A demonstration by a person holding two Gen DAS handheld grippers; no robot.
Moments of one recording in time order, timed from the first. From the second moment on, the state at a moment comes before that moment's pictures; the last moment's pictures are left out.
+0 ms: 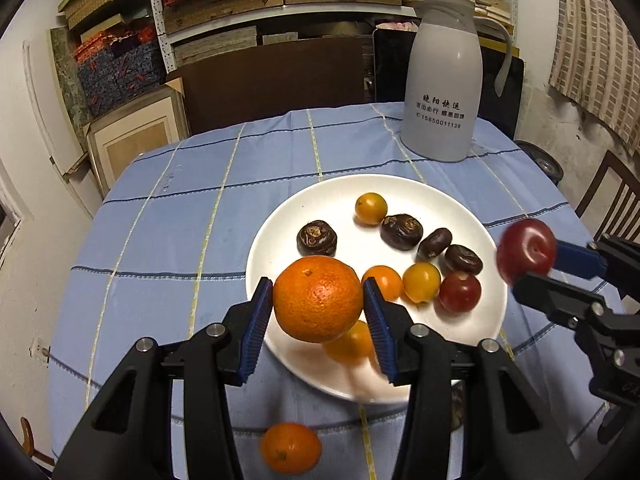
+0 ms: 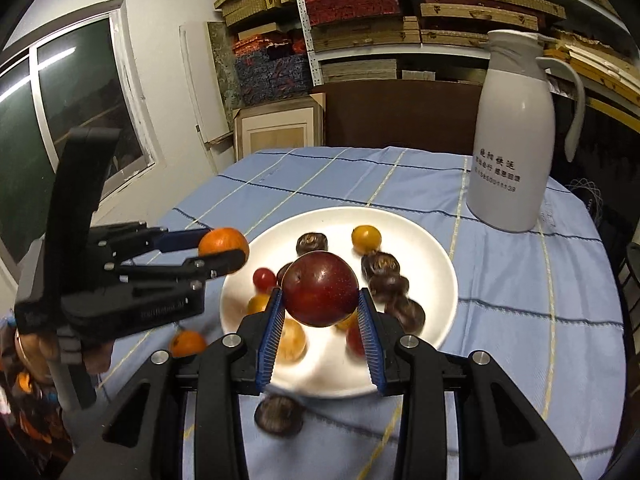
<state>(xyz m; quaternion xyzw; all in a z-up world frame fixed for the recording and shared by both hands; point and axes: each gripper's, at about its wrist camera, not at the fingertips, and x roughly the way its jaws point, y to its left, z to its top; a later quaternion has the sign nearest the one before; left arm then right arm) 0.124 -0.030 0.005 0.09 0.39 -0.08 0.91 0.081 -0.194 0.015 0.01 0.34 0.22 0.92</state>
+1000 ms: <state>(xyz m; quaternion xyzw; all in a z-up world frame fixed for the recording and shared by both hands) 0.164 -0.041 -0.019 0.12 0.38 -0.05 0.92 0.159 -0.176 -0.004 0.03 0.35 0.18 0.92</state>
